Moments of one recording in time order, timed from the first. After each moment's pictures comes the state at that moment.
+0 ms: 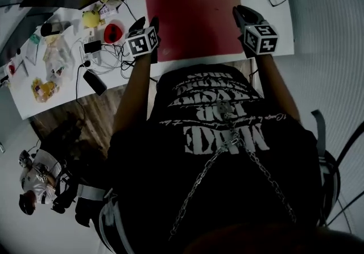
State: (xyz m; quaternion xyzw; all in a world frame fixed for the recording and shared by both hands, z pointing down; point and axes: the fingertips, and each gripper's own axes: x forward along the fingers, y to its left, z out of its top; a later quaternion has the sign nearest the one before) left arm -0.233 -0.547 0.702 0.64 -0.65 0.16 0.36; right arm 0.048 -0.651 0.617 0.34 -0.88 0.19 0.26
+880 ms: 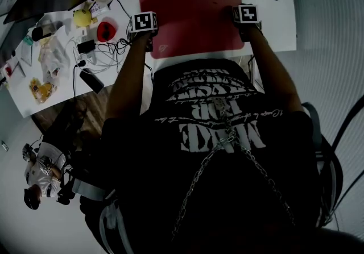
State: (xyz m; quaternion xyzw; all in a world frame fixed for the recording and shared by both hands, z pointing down) left arm -0.235 -0.552 0.832 0.56 -0.58 0.33 0.48; right arm 0.107 -0.696 0.811 0.38 -0.74 0.29 0.47
